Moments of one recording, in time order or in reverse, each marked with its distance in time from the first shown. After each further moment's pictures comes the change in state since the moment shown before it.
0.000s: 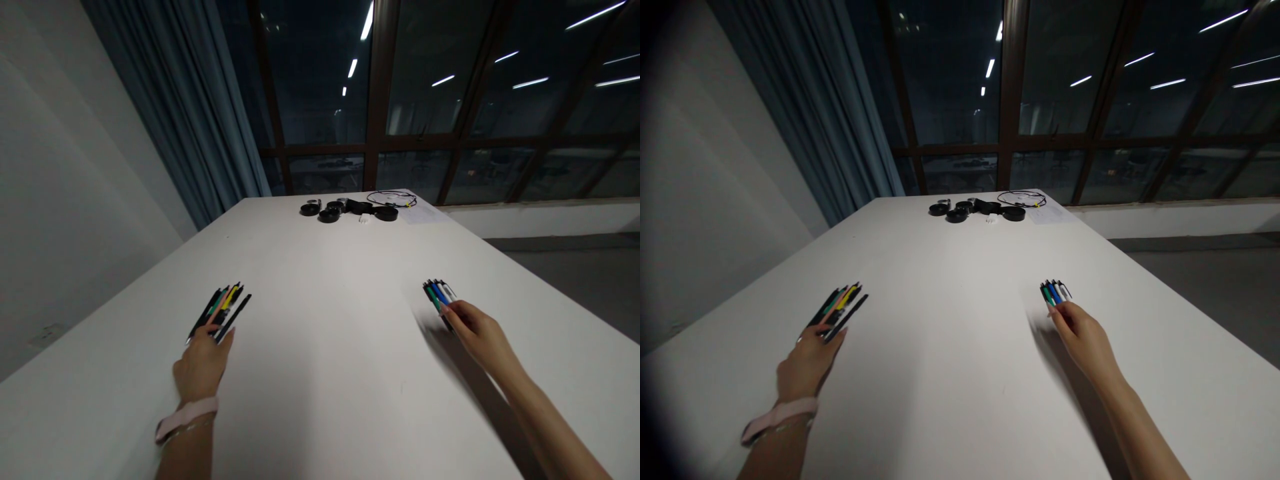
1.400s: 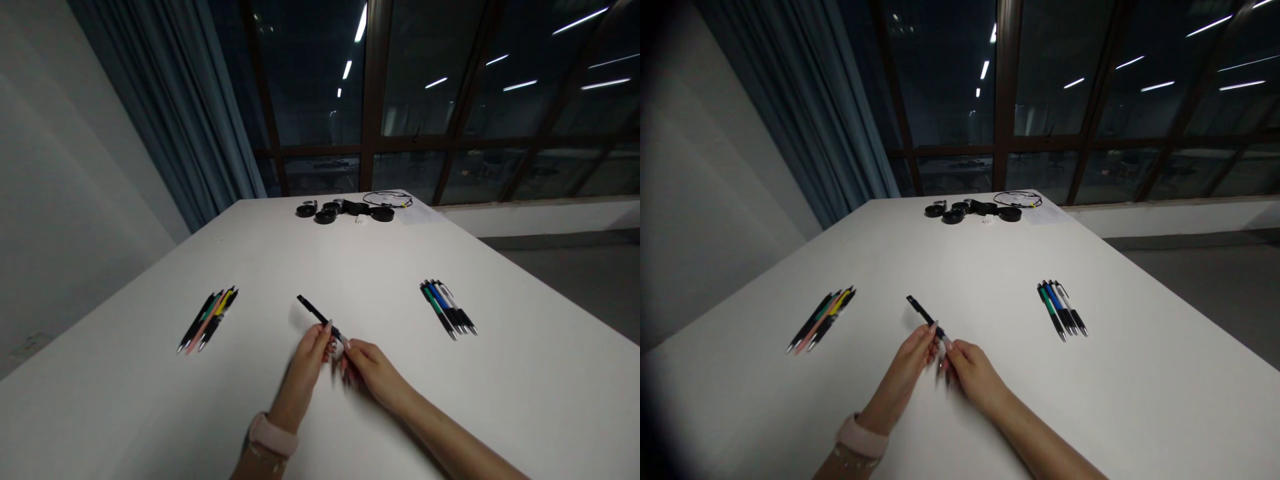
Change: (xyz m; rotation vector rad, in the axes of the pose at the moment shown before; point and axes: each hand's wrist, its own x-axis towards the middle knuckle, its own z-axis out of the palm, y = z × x) left_hand -0.113 0.135 0.048 -1.343 -0.767 0.152; right_hand -0.041 -0.128 0.107 0.888 -0.655 0.126
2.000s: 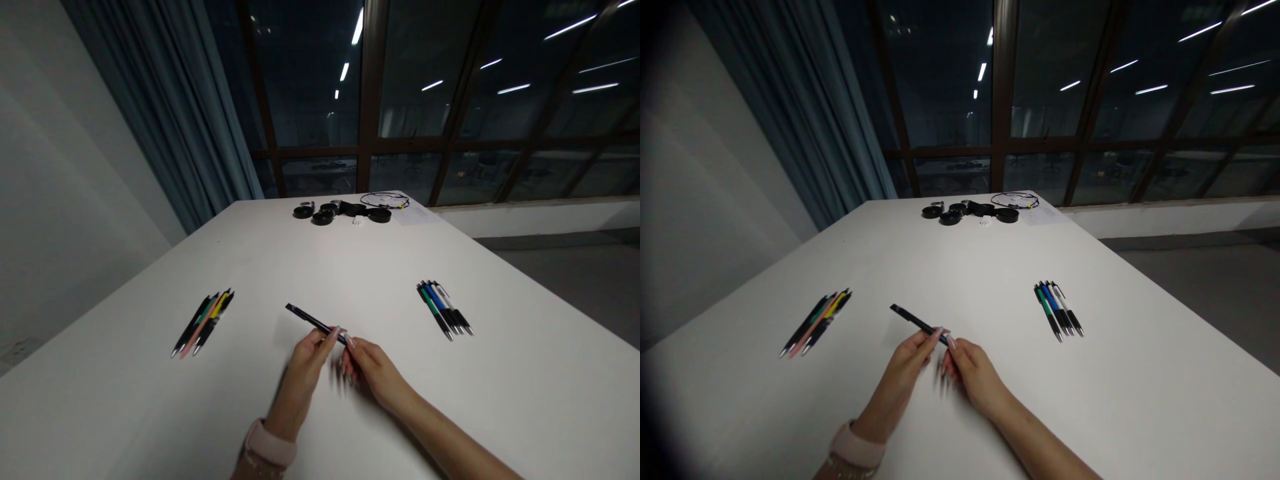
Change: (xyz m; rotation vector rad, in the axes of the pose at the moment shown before) left_hand -0.012 0.016 0.008 0.037 -0.012 0.042; right_hand -0.003 0.007 -0.004 0.089 0.037 -0.061
